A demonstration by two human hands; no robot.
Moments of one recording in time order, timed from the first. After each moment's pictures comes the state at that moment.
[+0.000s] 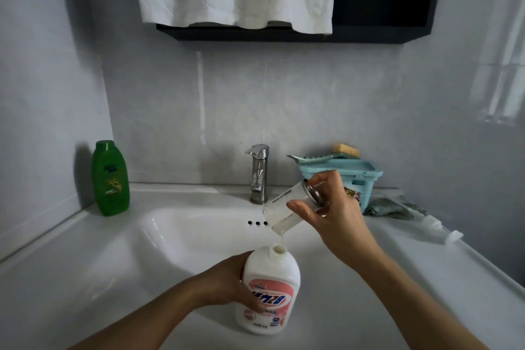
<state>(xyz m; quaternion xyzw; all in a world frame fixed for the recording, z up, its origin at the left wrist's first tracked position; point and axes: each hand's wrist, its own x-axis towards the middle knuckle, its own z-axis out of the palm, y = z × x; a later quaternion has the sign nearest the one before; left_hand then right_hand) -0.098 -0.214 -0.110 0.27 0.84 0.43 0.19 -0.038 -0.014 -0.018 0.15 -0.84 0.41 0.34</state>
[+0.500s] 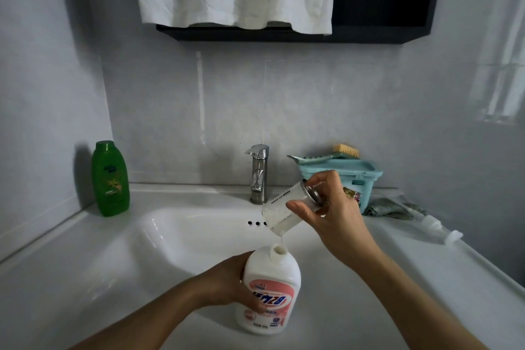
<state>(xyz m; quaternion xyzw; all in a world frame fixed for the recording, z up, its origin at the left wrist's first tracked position) -0.099 -0.214 -0.111 0.27 0.84 0.43 0.19 -0.039 -0.014 -0.020 0.16 -0.84 0.40 0.33</state>
